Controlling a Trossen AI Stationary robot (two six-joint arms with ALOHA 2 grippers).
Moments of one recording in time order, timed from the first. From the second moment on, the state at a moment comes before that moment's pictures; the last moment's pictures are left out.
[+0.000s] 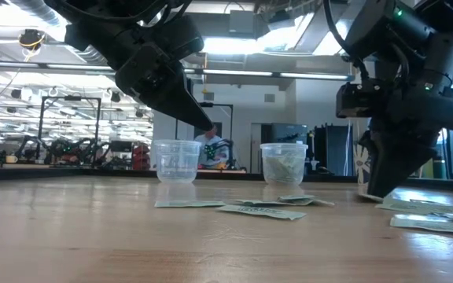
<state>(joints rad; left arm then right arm) -0.14 1.57 0.78 0.10 -0.22 0.00 0.27 1.56 0.61 -0.27 0.13 0.48</state>
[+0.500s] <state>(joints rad) -0.14 1.57 0.78 0.10 -0.22 0.00 0.26 1.56 0.65 -0.29 0.14 0.44</state>
